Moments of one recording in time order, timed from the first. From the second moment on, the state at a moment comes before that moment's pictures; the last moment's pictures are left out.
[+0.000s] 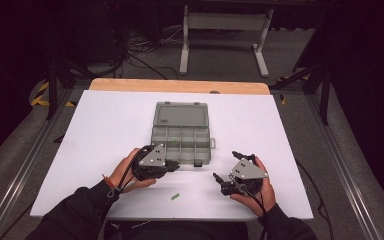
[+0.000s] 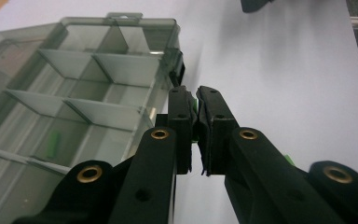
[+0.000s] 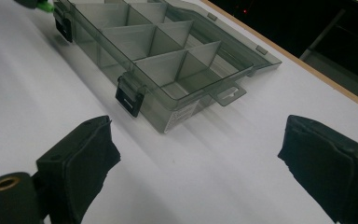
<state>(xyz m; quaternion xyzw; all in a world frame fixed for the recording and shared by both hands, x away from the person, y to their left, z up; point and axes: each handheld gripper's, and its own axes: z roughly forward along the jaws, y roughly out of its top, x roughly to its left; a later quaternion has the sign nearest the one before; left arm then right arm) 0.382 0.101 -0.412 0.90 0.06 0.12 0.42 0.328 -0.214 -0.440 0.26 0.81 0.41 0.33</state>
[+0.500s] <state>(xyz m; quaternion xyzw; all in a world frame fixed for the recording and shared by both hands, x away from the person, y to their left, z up) 0.420 0.098 -0.406 0.89 0.10 0.15 0.43 0.327 -0.216 -0.442 0.27 0.81 0.40 0.33</state>
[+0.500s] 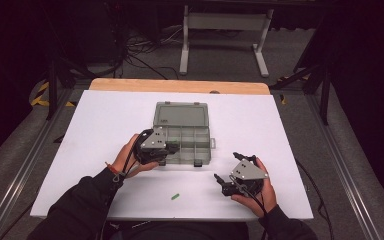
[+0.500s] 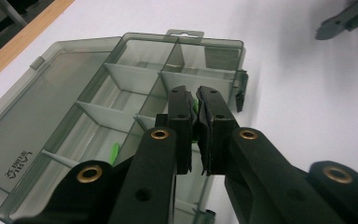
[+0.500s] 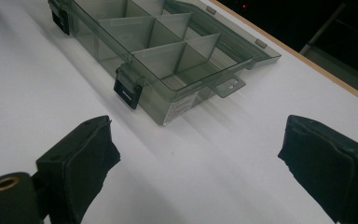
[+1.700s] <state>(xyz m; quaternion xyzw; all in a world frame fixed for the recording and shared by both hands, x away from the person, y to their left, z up) 0.480 0.093 -0.415 0.88 0.15 0.16 0.42 0.328 -0.216 -0.444 0.26 0.82 0.40 0.33</state>
